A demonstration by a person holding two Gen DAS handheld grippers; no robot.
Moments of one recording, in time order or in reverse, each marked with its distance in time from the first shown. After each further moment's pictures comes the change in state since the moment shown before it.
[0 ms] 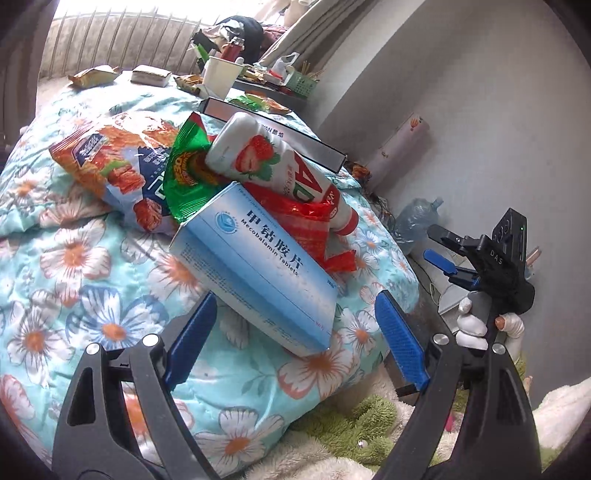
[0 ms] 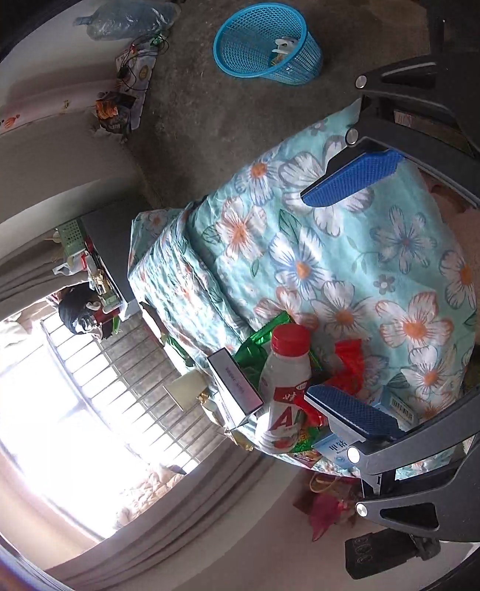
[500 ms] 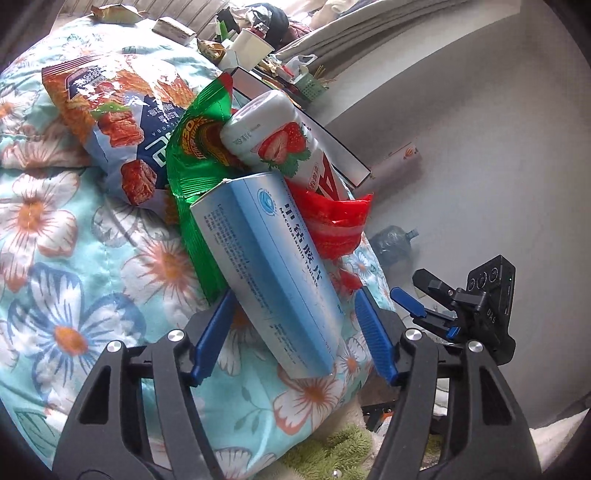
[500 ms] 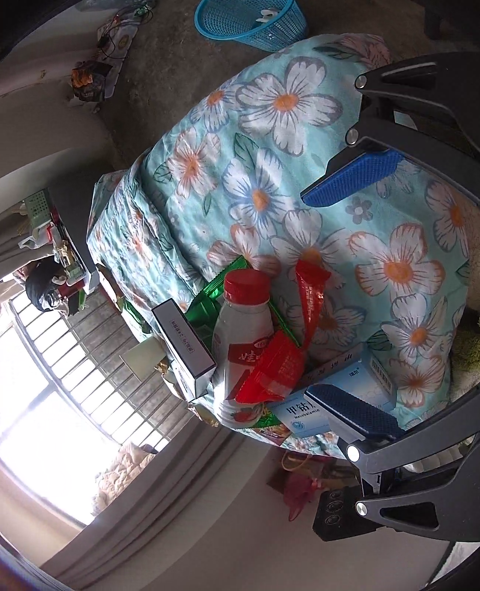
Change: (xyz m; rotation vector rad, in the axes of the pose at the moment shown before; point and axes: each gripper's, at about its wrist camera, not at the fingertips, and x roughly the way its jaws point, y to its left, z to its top) left arm 0.033 0.035 0.002 -0.185 -0.009 -0.150; right arm 0.026 0.028 -0.019 -0.020 0.126 0.077
